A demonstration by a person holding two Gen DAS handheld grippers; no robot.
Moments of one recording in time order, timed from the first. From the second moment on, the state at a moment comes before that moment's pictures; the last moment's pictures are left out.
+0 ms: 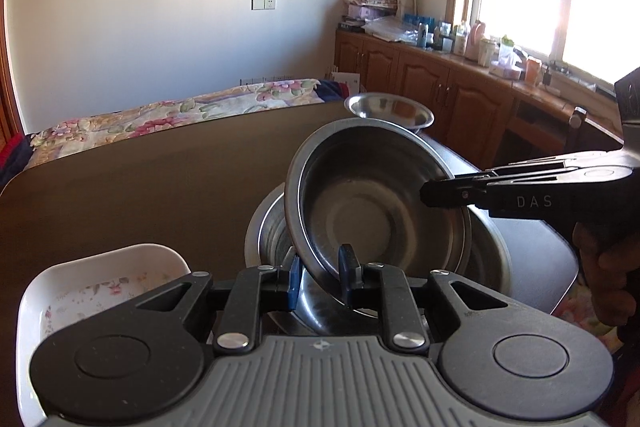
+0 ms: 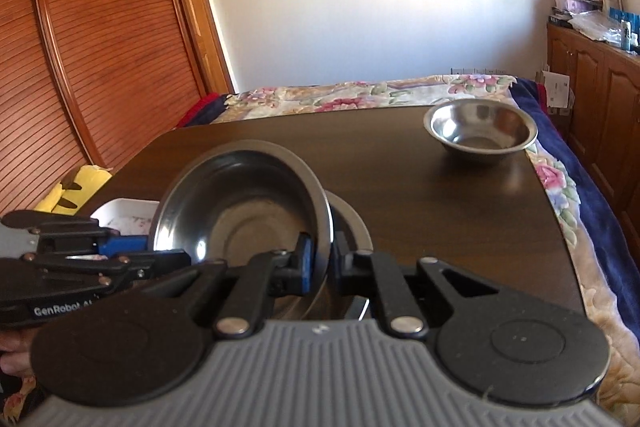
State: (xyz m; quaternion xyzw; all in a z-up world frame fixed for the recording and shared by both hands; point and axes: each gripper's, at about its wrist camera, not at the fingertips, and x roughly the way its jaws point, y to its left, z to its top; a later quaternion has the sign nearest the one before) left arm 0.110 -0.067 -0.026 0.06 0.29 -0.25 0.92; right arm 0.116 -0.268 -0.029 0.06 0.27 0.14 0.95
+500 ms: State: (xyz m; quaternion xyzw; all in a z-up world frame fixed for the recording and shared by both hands) left arm 0.117 -0.061 -0.030 0.05 0.28 -0.24 0.93; right arm 0.110 -0.254 -0.036 0.01 0.25 0.13 0.96
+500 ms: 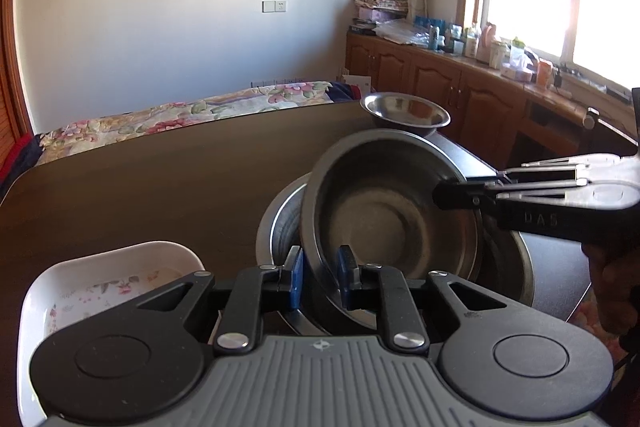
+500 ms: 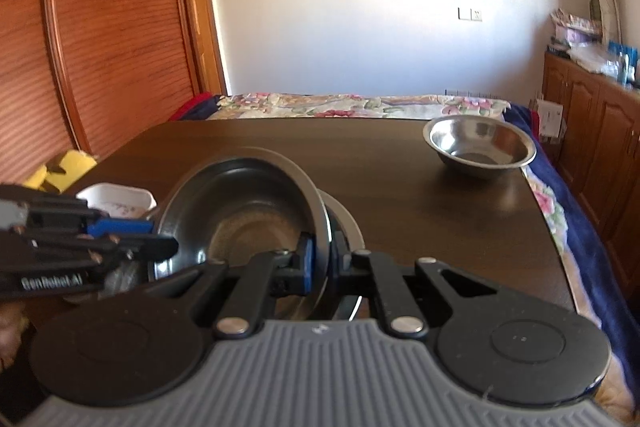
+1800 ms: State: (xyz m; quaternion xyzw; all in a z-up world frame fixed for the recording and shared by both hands) left arm 0.101 -0.037 -0.022 0.00 0.24 -0.22 0.94; right arm 0.116 -0.232 -0.018 -0.08 0.25 0.13 0.95
